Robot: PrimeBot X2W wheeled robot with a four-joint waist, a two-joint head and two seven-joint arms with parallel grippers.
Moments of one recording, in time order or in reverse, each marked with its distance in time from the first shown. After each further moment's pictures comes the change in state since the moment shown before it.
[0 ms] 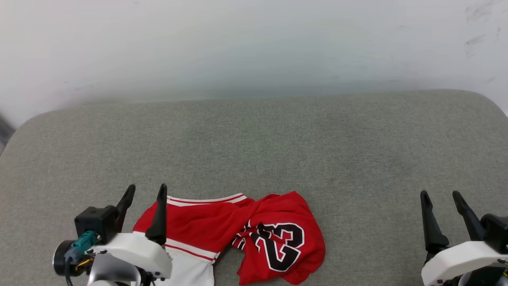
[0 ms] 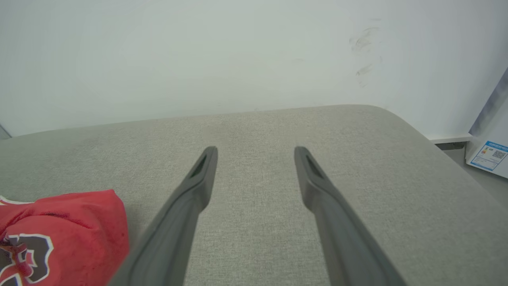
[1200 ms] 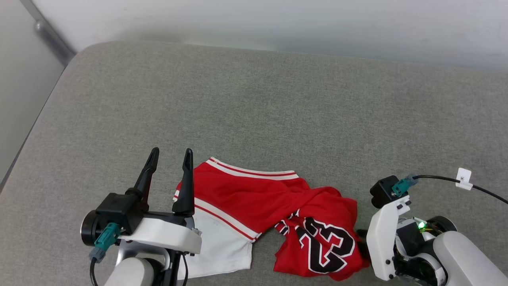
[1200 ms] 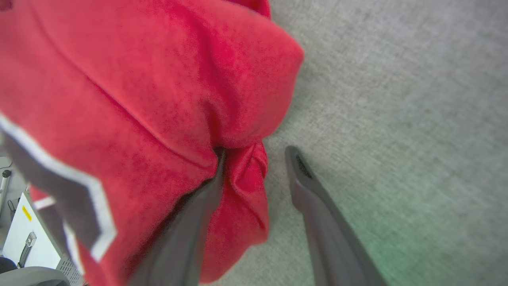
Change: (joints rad) left arm -0.122 -0.108 -0.067 0.016 0.073 -0.006 -0.219; right arm -0.358 -0.307 0.619 0.344 0.487 0.000 0.718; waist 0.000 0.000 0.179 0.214
